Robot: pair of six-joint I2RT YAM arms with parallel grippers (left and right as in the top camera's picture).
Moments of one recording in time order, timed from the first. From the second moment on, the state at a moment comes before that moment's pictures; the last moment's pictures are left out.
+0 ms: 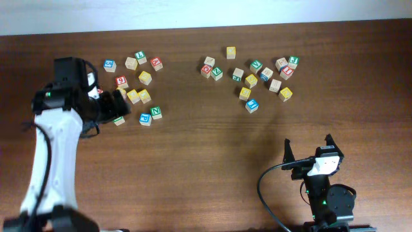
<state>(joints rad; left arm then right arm) 0.13 1.59 1.41 -1.09 0.05 -0.29 0.02 0.01 0.01 -0.07 -0.02 -0.02</state>
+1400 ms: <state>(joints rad) 0.16 2.05 1.41 -0.77 0.02 -0.23 0.02 0.01 0.01 -0.07 -0.02 -0.02</state>
